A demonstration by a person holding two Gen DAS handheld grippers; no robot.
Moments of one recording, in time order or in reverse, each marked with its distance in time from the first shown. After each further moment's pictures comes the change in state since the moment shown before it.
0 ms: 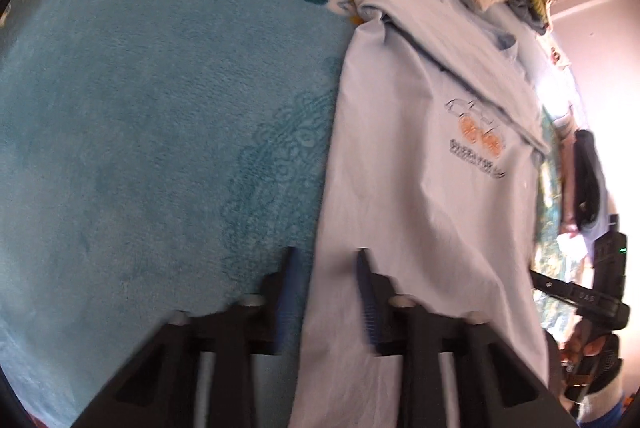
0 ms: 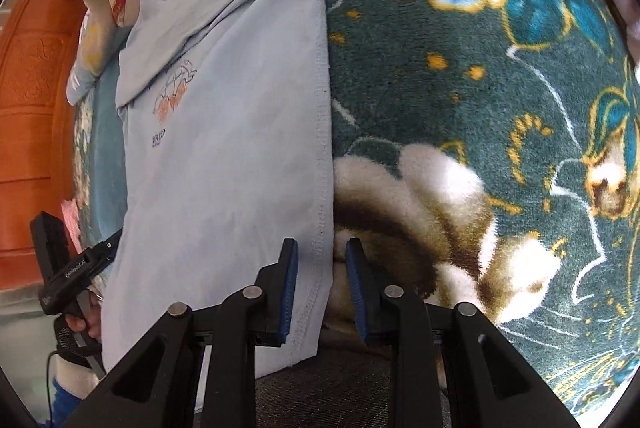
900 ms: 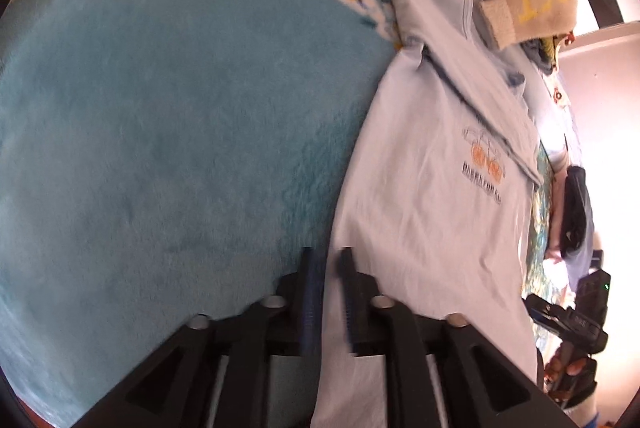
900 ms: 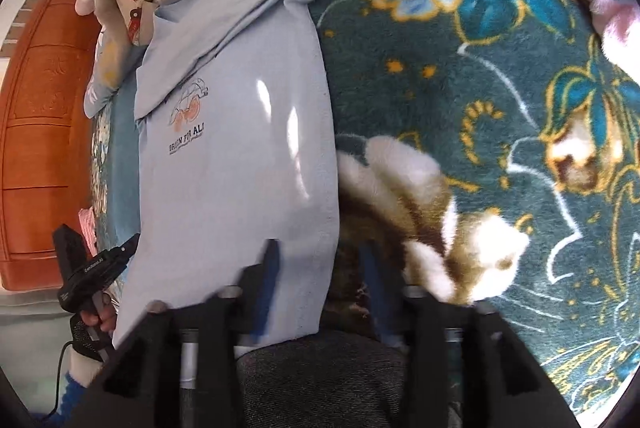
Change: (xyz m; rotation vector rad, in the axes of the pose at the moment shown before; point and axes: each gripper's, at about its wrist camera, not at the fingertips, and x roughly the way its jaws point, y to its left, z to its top) left arm -0.020 0.042 -0.019 -0.112 -0.018 -0.074; right arm -0.023 -0.016 -0.008 0.054 -0.052 0.091
